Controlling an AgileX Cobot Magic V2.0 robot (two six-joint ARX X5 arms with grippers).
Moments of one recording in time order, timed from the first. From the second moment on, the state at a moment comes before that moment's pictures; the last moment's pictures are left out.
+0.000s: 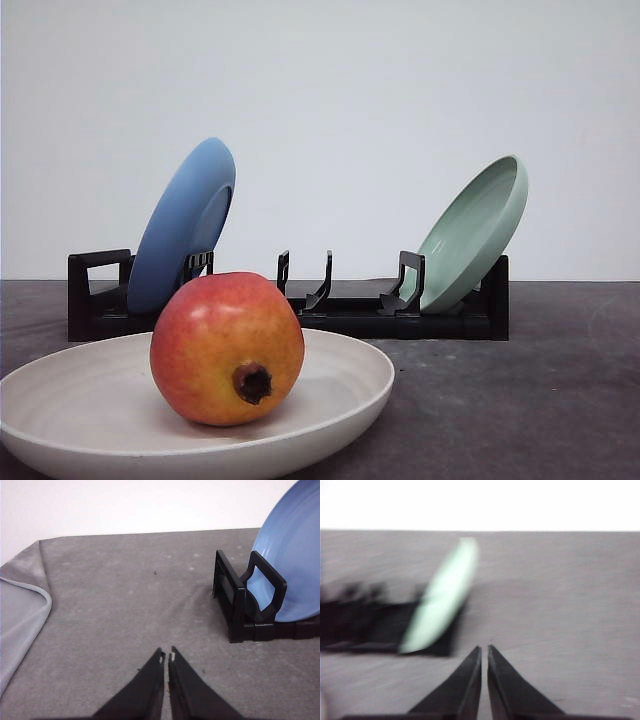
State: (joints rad) left_arx -0.10 0.00 0.02 -0.18 -0.13 0.04; right_arx 0.45 0.40 0.55 -0.45 0.37 0.19
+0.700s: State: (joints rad) left_arx -0.10 0.00 0.02 -0.18 -0.13 0.04; right_arx 0.06 0.00 0.02 -0.16 0.00 0.01
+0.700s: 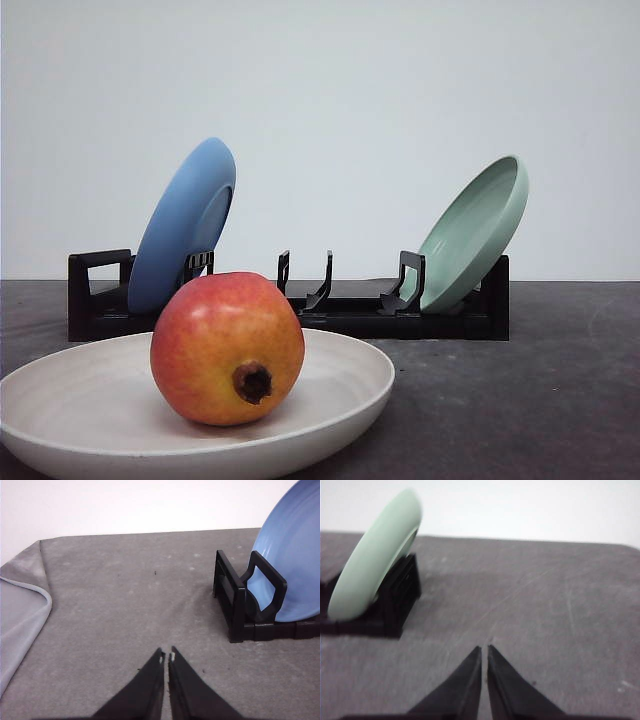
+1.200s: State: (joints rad) left_arx -0.10 0.00 0.02 -0.18 -0.13 0.04; right_arx -0.02 0.00 0.02 -0.17 -0.01 -0.03
